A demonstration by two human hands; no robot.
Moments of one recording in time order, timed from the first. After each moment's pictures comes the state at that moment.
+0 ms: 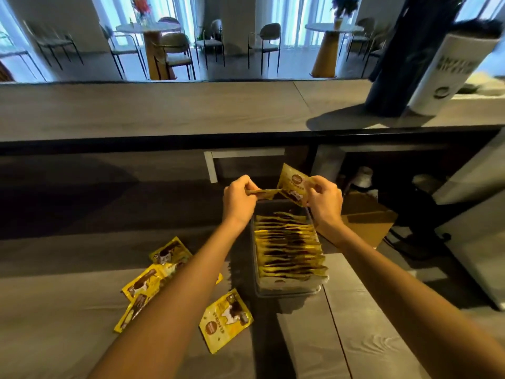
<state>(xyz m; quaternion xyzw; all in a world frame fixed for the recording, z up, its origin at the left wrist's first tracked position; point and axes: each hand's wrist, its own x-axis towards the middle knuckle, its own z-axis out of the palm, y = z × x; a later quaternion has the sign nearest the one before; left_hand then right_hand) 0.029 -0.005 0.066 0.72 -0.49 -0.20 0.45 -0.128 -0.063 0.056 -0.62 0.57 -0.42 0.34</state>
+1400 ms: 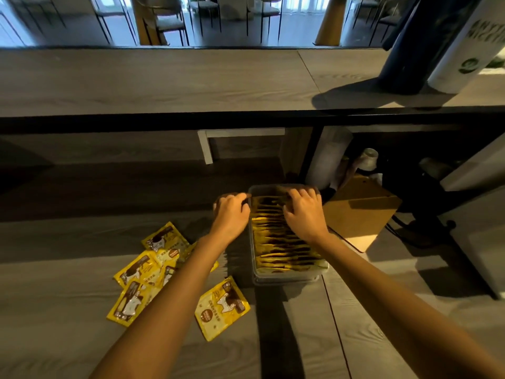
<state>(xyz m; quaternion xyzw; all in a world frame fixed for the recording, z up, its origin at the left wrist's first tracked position) 0.039 0.003 0.013 0.78 -0.55 -0.21 0.22 -0.121 -0.050 0.012 -0.83 0.53 -0.14 0.15</state>
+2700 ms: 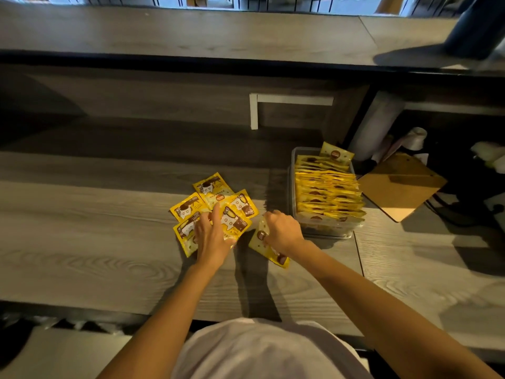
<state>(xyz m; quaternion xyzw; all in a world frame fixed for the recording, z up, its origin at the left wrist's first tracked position) 0.075 0.181 -0.075 0.88 -0.39 -0.16 0.22 -0.051 0.094 -0.031 -0.88 0.43 0.09 0.17</state>
